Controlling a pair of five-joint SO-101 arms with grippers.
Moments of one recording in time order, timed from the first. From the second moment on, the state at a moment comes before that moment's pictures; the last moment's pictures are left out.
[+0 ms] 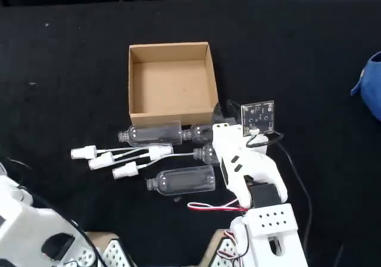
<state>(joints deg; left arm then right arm) -64.4 3.6 69.1 -58.4 -6.3 -8.5 -73.2 86.5 17.5 -0.2</state>
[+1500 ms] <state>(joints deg) -61.7 68.8 -74.5 66.0 -24.7 -8.5 -73.2 86.5 17.5 -0.2</state>
